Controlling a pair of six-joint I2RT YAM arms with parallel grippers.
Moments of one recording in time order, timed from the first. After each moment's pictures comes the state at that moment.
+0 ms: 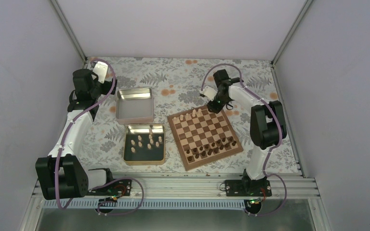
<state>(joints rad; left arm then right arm) 0.09 1.24 0.94 -0.08 0.06 0.32 0.30 1.89 1.39 -0.82 -0.14 -0.62</state>
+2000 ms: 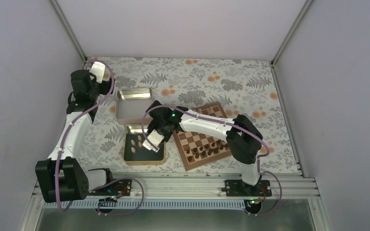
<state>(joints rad) 0.10 1.21 0.93 -0.06 0.03 0.32 1.05 1.92 1.47 -0.62 -0.18 -1.57</state>
